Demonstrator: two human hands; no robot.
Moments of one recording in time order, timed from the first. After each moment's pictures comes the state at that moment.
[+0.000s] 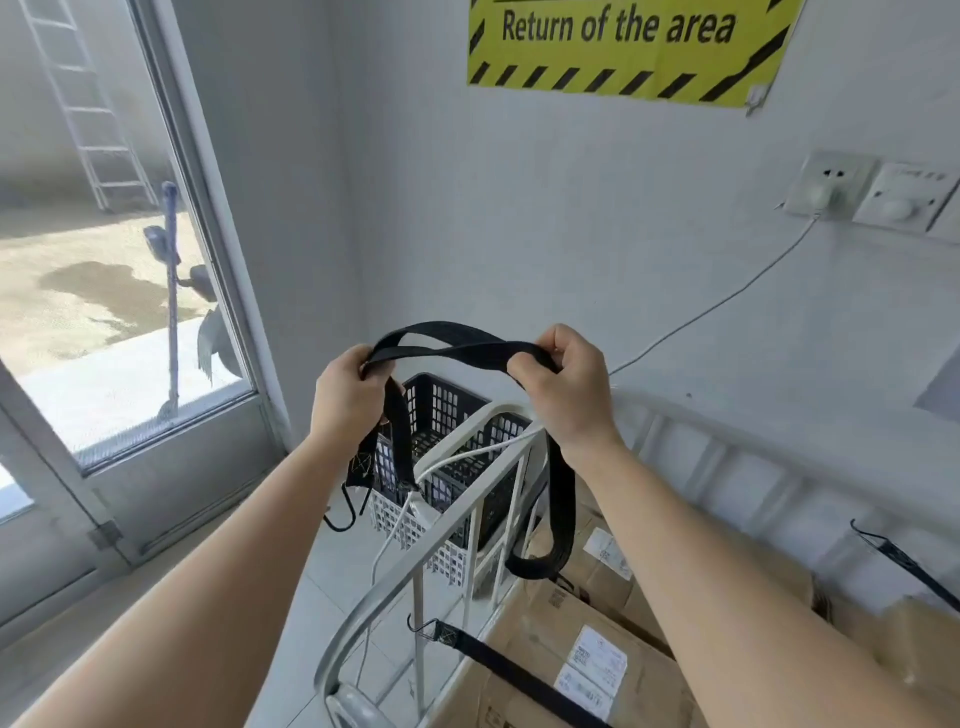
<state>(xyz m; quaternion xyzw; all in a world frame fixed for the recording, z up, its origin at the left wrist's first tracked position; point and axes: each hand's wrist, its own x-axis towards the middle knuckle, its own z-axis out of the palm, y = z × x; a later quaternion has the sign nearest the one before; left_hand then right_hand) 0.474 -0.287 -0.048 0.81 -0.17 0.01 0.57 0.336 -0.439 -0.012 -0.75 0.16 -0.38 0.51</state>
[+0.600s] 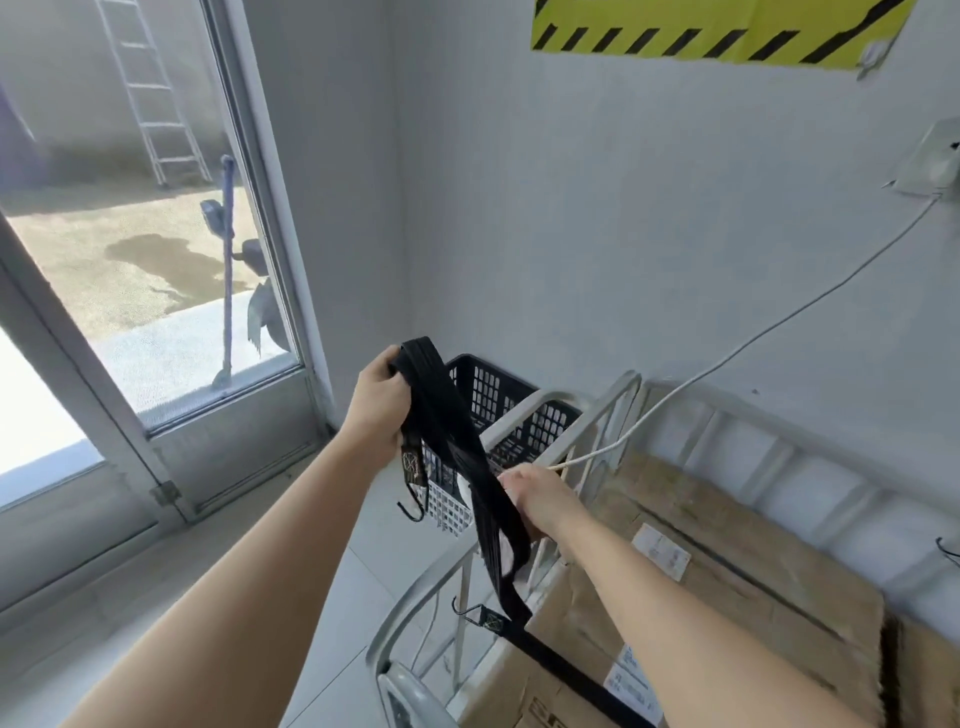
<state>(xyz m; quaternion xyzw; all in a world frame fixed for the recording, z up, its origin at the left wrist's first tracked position) 0.474 -0.259 -0.058 0.66 -0.07 -0.13 0.73 0.374 -0.409 -0.155 -0.82 0.24 0.04 0.52</state>
